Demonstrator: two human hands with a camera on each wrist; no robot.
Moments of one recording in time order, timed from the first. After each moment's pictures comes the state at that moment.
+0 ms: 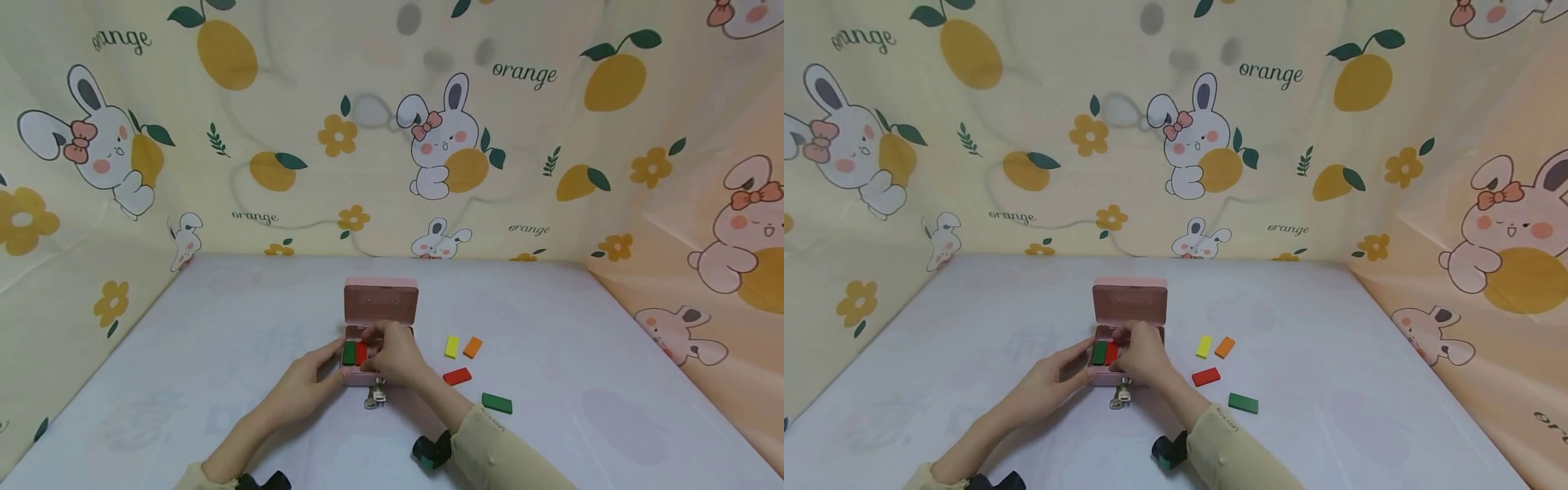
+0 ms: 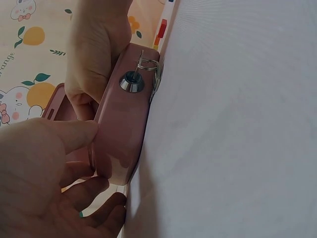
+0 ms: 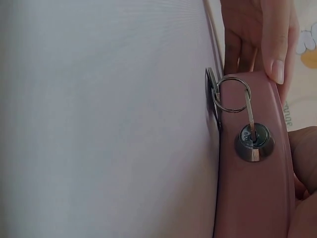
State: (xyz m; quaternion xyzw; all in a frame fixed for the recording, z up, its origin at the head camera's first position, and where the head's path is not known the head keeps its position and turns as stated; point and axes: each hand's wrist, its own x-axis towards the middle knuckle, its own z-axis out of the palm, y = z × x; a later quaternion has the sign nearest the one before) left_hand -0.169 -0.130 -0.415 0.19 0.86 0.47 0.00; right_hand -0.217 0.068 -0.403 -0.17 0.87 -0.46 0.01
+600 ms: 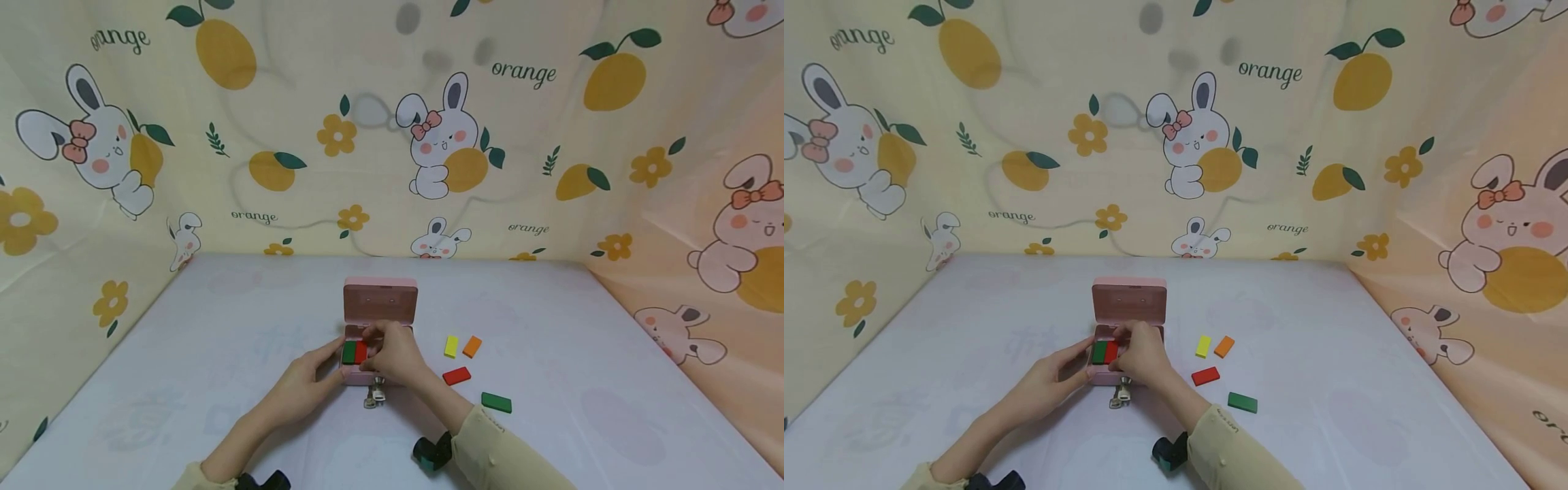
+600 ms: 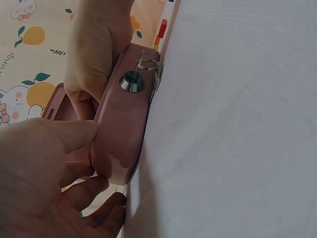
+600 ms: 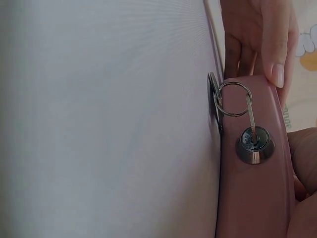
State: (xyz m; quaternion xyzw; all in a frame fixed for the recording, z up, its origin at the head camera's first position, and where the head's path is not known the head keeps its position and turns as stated) left_hand -0.171 -0.131 -0.418 0.18 0.86 0.47 0.01; right_hand -0.212 0.067 -0.398 -0.17 0.87 -0.46 0.00
